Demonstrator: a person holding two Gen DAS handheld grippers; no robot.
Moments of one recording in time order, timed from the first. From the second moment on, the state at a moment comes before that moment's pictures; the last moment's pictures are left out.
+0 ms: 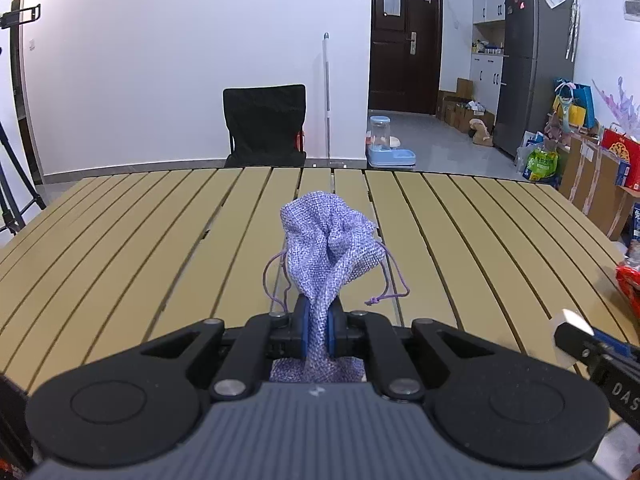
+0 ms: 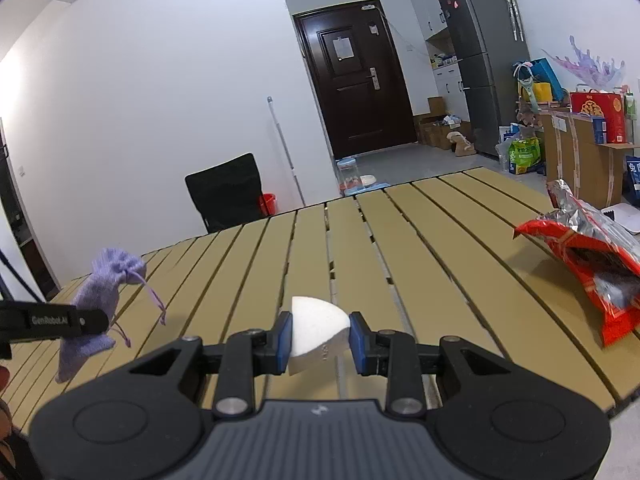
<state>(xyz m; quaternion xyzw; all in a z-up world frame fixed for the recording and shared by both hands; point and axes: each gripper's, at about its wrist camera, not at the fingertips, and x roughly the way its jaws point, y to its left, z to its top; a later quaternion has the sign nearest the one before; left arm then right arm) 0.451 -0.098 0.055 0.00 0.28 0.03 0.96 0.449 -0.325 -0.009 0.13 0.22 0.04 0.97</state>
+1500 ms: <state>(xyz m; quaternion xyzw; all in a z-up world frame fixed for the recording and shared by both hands) 0.215 -0.018 0.031 0.01 0.29 0.04 0.96 0.215 -0.217 0.003 0.05 0.25 0.10 0.96</state>
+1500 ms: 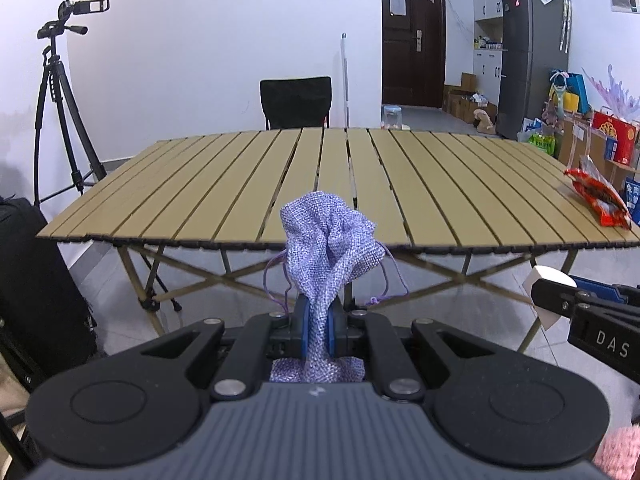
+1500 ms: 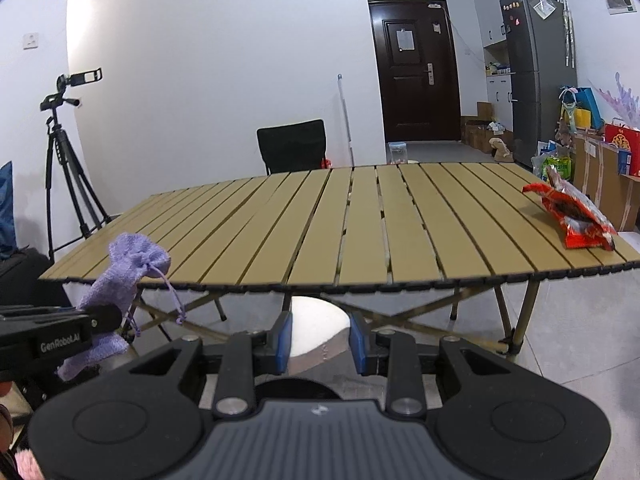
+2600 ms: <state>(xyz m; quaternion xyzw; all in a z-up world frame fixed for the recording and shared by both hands) 0.179 0.001 -0.098 0.02 0.42 0.07 0.91 0.184 -0.191 -0.117 0.03 0.38 0.12 0.92</state>
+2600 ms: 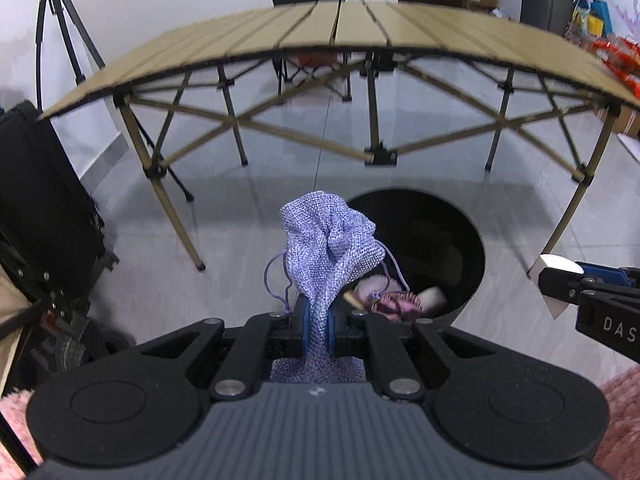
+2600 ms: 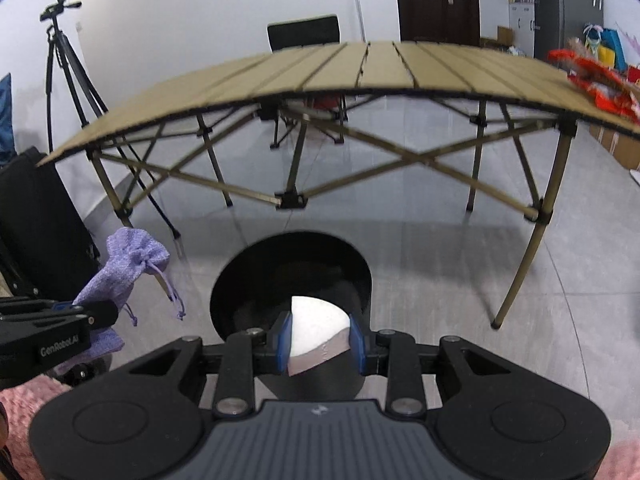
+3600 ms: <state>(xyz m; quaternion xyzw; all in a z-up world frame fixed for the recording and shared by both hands) 0.227 0.015 -0.145 -0.01 0.51 0.07 0.86 0.226 -0.200 -0.180 0.01 0.46 0.08 0.88</state>
